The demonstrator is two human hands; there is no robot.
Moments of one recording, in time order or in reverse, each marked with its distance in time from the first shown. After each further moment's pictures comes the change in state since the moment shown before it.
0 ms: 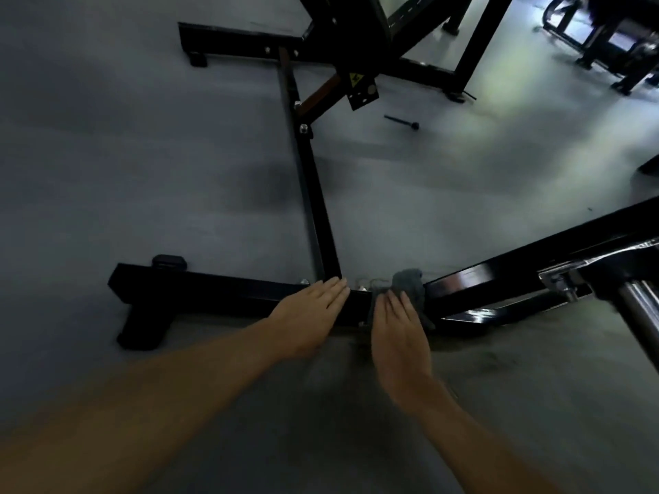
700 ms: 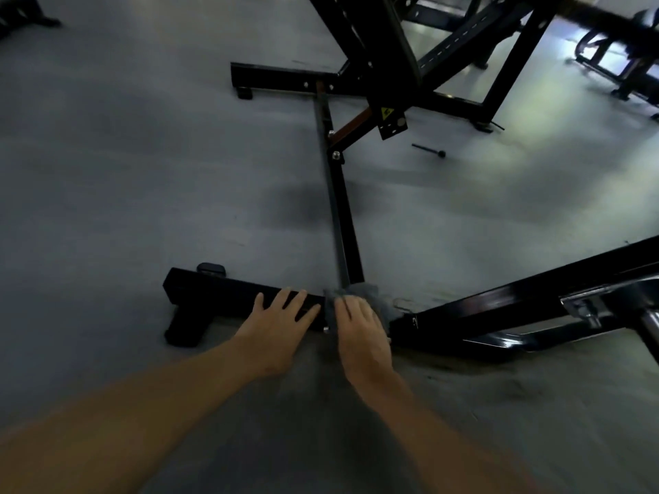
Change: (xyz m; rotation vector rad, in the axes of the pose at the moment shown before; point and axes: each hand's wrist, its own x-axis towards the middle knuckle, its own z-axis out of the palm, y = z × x) left_hand -0.086 -0.033 -0.013 -0.036 -0.166 -0.309; right_hand 0.034 -0.075 -0.019 0.376 0.118 -0.070
